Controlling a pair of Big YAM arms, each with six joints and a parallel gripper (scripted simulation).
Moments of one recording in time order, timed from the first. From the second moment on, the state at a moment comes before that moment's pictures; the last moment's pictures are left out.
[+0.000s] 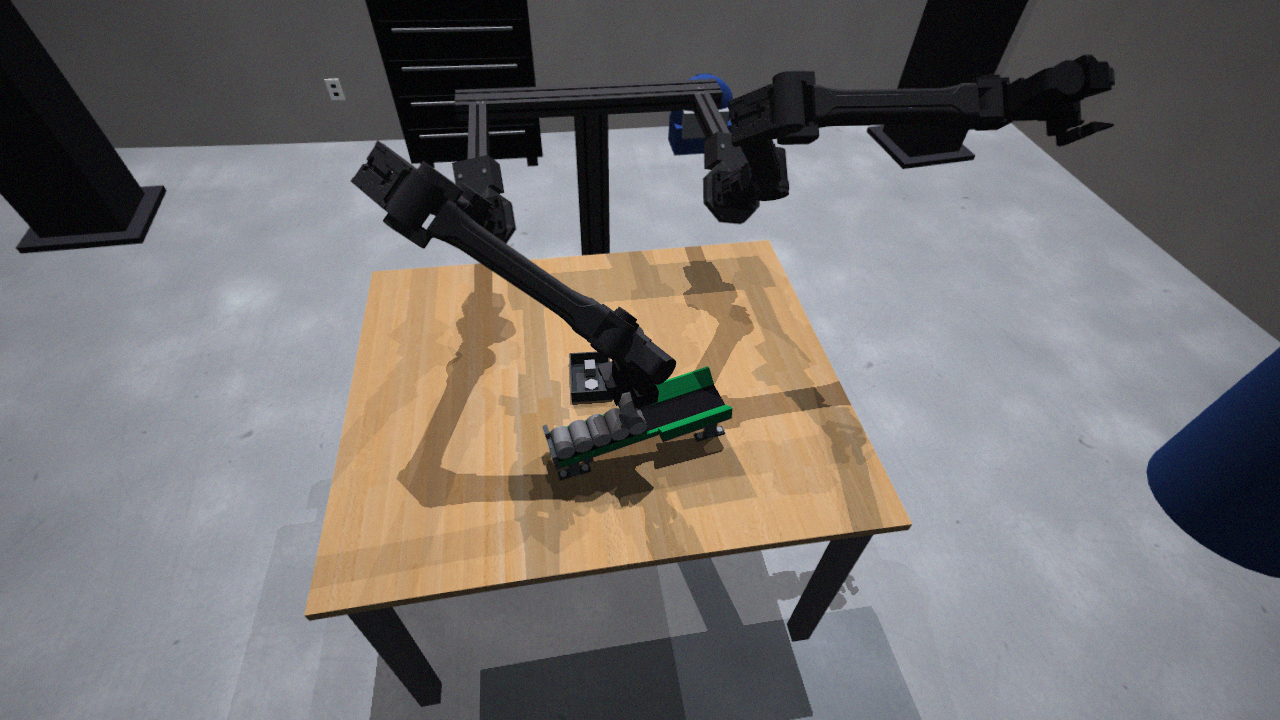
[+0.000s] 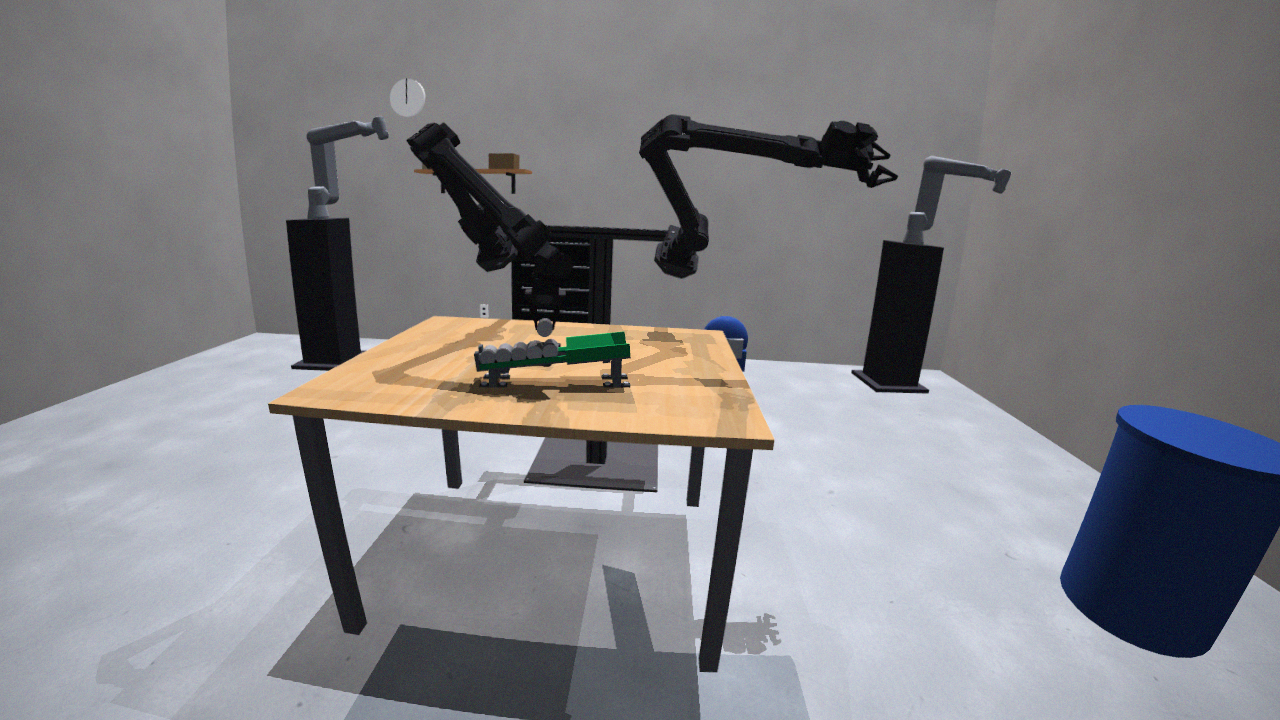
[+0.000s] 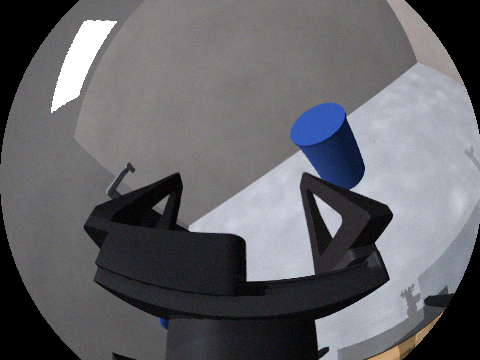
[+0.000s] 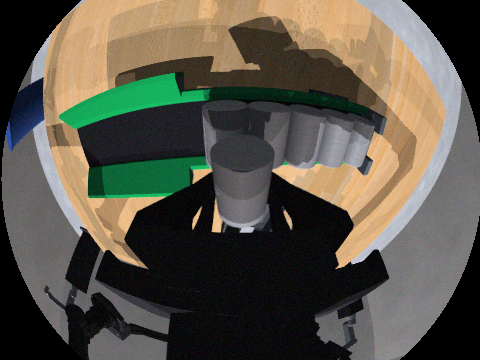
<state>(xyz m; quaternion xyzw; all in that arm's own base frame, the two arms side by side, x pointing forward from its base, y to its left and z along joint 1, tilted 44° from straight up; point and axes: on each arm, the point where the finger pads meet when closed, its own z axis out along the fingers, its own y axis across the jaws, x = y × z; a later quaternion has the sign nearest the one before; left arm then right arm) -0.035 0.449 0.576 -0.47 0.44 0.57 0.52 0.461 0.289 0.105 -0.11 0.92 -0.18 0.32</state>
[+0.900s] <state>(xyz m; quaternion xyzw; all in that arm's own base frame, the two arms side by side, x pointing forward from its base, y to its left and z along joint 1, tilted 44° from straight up) -0.035 0.449 0.576 -0.47 0.44 0.57 0.52 0.457 0.364 0.087 -0.10 0.92 -0.18 0.32</state>
